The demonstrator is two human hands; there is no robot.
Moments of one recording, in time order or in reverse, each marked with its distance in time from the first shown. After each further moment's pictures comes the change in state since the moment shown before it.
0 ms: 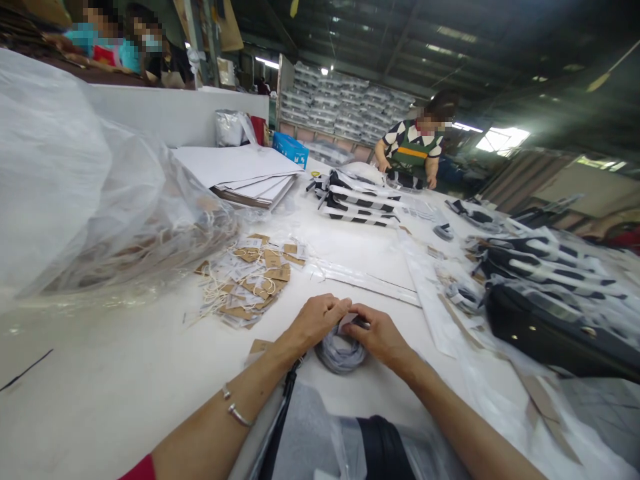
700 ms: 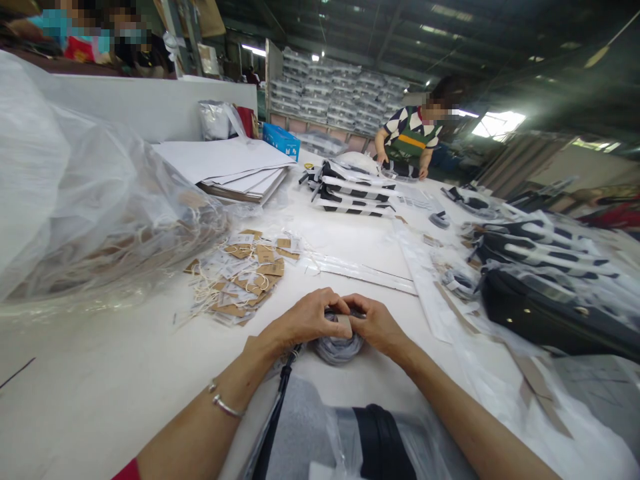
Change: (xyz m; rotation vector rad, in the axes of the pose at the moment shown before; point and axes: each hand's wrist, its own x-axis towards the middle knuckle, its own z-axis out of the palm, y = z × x) left_hand -0.004 0.010 -0.017 -0.053 -0.228 0.077; right_hand 0.000 -0.002 -0.002 0.194 -0.029 -0.012
